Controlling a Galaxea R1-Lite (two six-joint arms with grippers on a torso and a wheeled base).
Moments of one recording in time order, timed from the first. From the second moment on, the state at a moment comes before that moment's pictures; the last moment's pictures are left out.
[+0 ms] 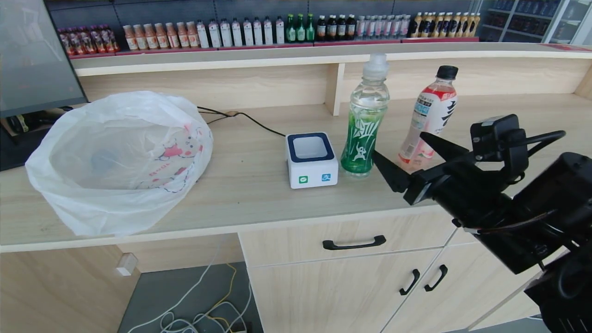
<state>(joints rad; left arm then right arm) 0.00 0.00 0.00 0.00 0.00 0.00 0.51 1.72 -0.54 -1.46 -0.07 -0.16</state>
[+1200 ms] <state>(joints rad) 0.00 0.00 0.00 0.00 0.00 0.00 0.57 1.93 -0.80 -1.41 -0.23 -0.10</state>
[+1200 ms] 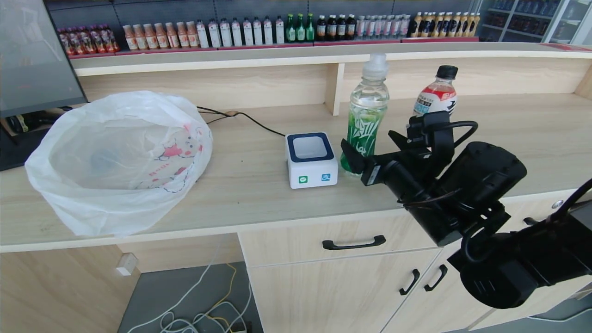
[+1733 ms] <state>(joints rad) 0.00 0.00 0.00 0.00 0.00 0.00 0.55 1.93 -0.98 -1.19 -0.31 -0.10</state>
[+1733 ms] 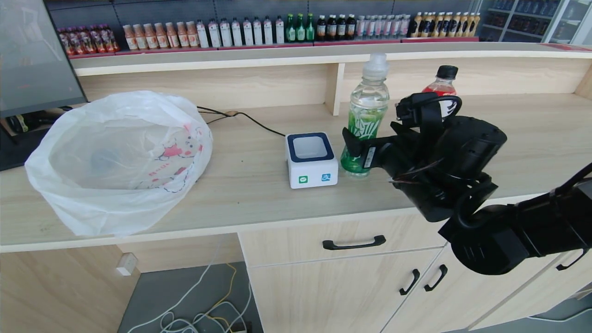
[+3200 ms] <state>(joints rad) 0.00 0.00 0.00 0.00 0.00 0.00 0.53 2.04 -1.17 -1.05 -0.29 -0.11</state>
